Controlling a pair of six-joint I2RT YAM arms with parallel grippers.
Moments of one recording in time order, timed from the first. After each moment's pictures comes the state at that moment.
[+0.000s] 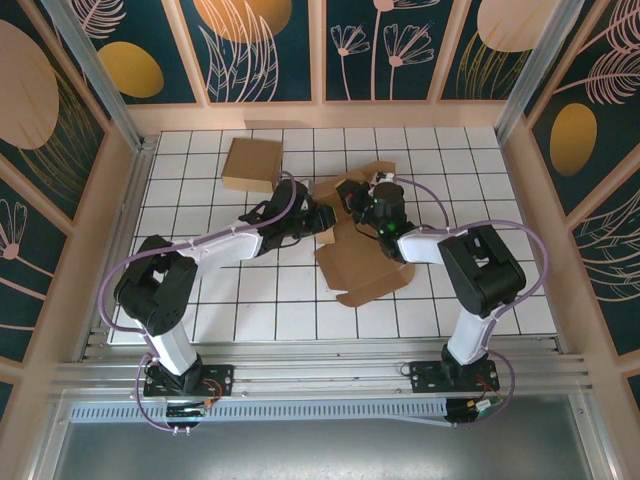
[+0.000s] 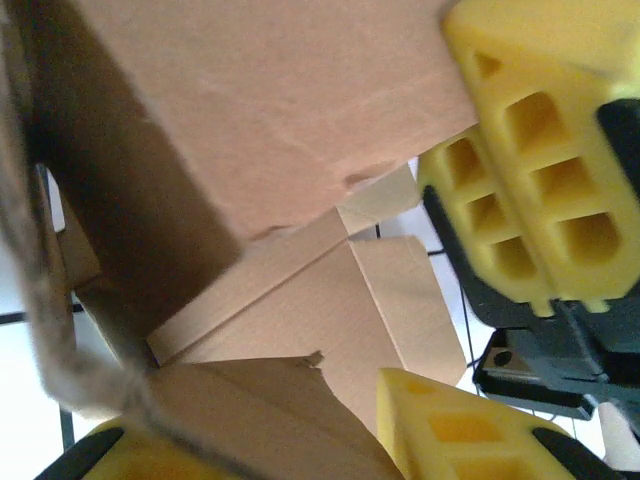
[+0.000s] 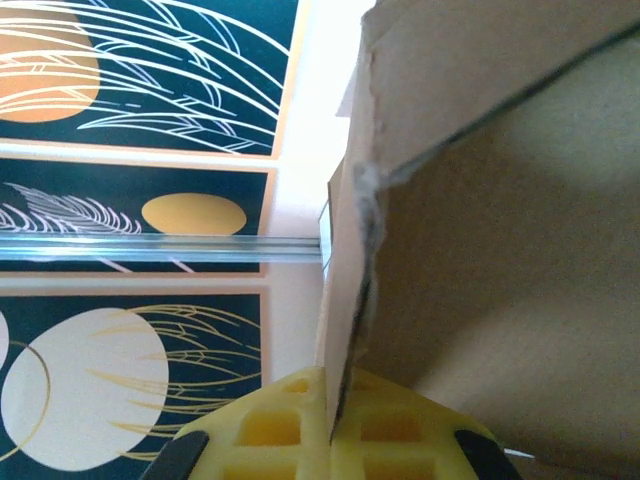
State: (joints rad) left arm -0.66 1.74 1.08 0.03 0.21 -0.85; right arm 0.51 1.78 0.83 0.78 -0.20 1.38
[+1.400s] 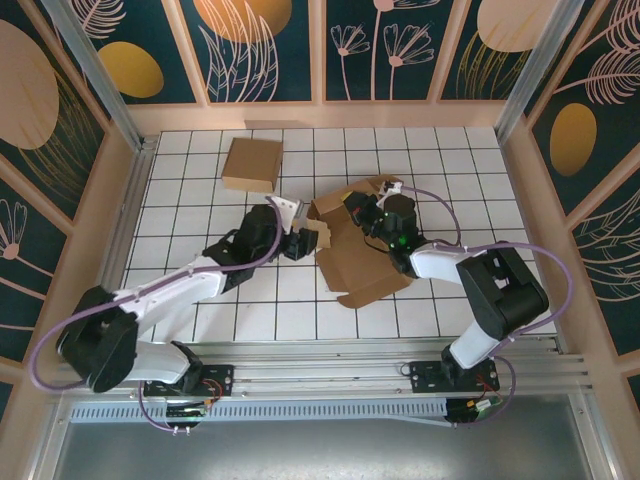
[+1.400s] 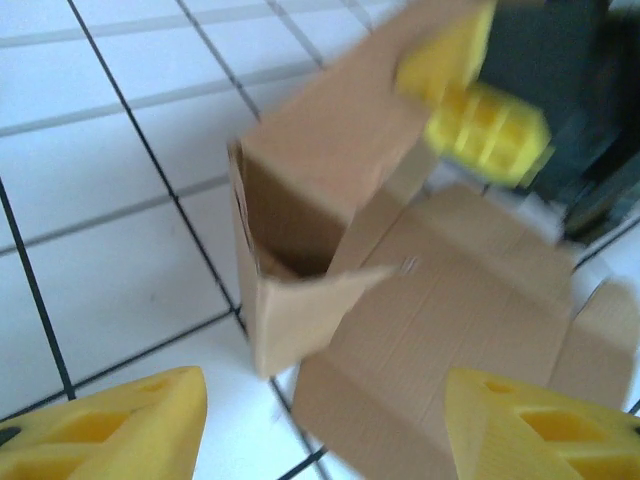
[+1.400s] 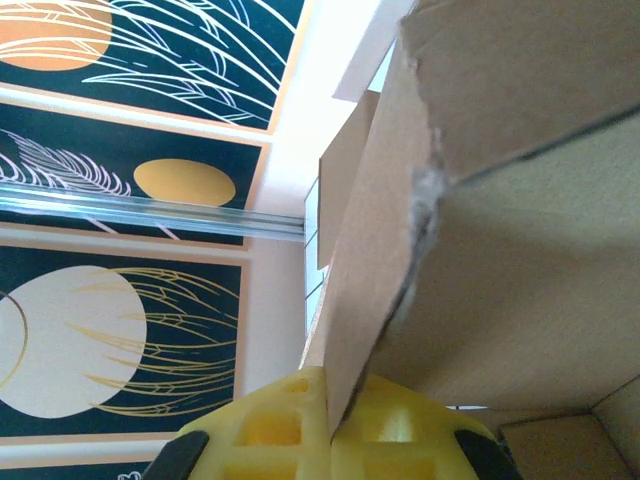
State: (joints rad) left arm -0.71 1.39 0.79 0.02 0.02 -0.26; right arm 0.51 1.61 0.69 0.73 -0.20 1.28
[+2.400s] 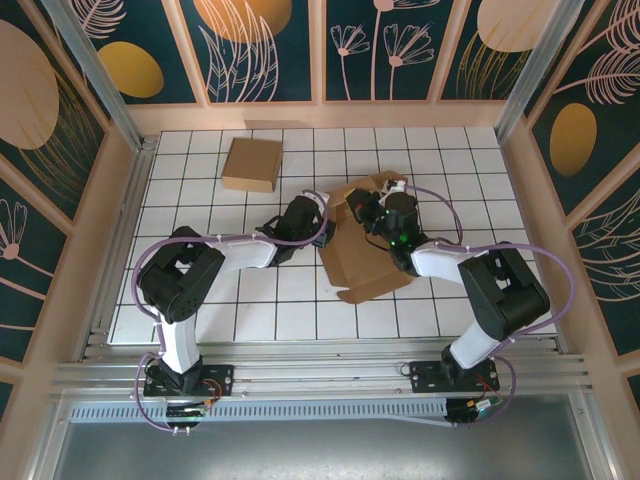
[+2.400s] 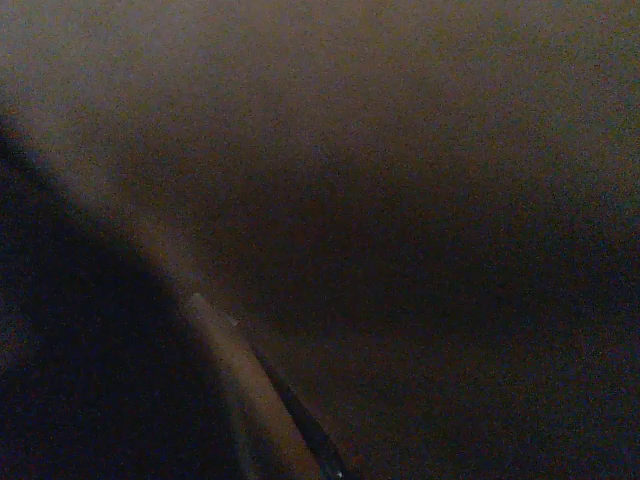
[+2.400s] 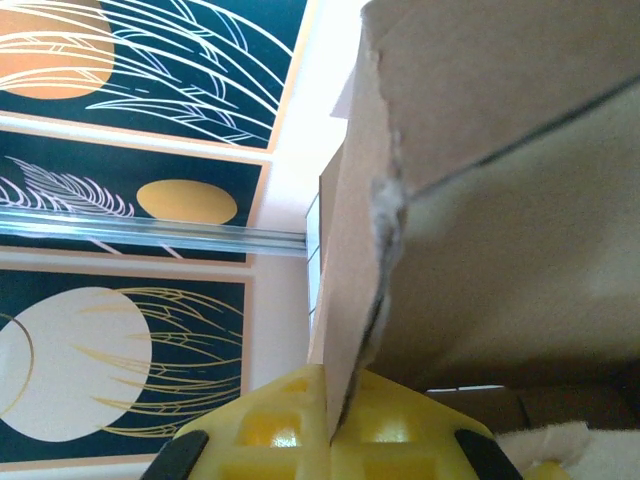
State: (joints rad) left arm -0.71 1.89 1.05 0.20 -0.09 -0.28; right arm 0.50 1.61 0.70 0.72 -0.18 1.31
